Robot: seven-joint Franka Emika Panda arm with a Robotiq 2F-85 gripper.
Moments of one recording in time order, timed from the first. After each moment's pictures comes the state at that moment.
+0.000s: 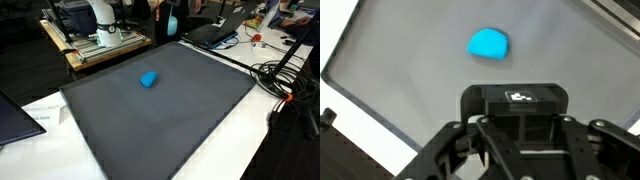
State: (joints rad) arm 0.16 -0.02 0.07 -1.88 -0.24 1.75 -0.34
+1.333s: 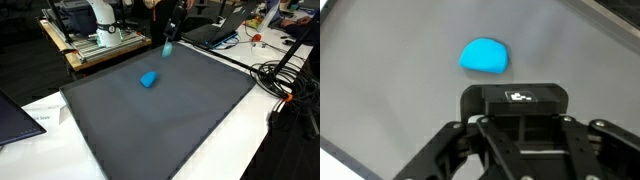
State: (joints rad) arm 0.11 0.23 0.07 -1.80 -0.24 1.75 -0.34
